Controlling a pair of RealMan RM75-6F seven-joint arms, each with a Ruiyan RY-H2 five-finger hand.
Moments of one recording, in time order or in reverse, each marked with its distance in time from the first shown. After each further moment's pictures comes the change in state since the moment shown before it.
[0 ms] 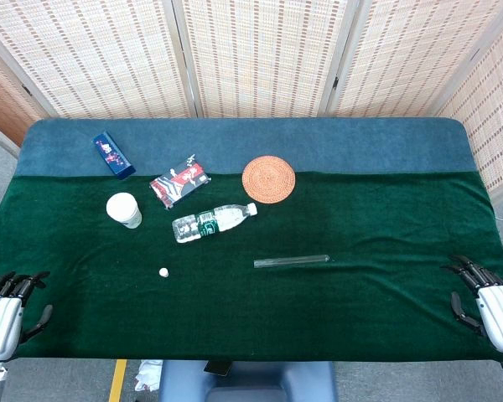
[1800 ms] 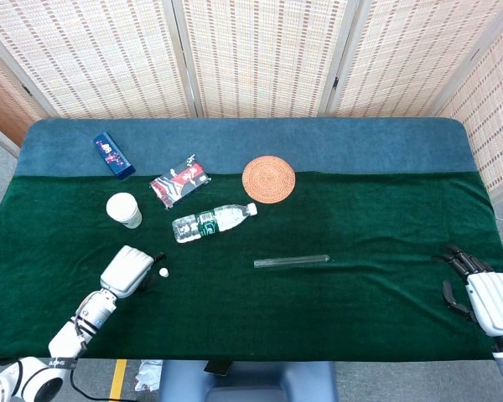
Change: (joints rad) left arm -0.478 -0.225 -0.088 0.148 -0.030 -0.573 0.169; right arm 0.043 -0.007 0.051 -0.002 0.024 -0.096 -0.005
